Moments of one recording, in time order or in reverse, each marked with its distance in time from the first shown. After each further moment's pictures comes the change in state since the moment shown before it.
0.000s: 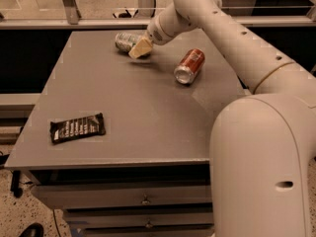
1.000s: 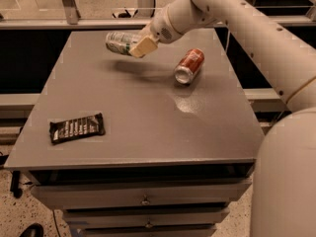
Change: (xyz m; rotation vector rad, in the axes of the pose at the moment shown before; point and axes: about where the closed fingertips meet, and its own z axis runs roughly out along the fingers) arm -0.020 0.061 -0.058 -0.120 -0.086 -0.137
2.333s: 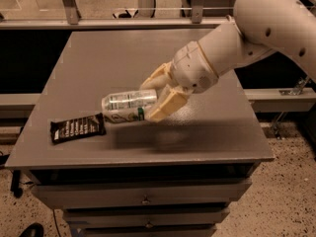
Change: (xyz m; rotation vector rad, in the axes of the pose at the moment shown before) arm 0.028 0.222 -0.109 -0.387 -0.064 -0.245
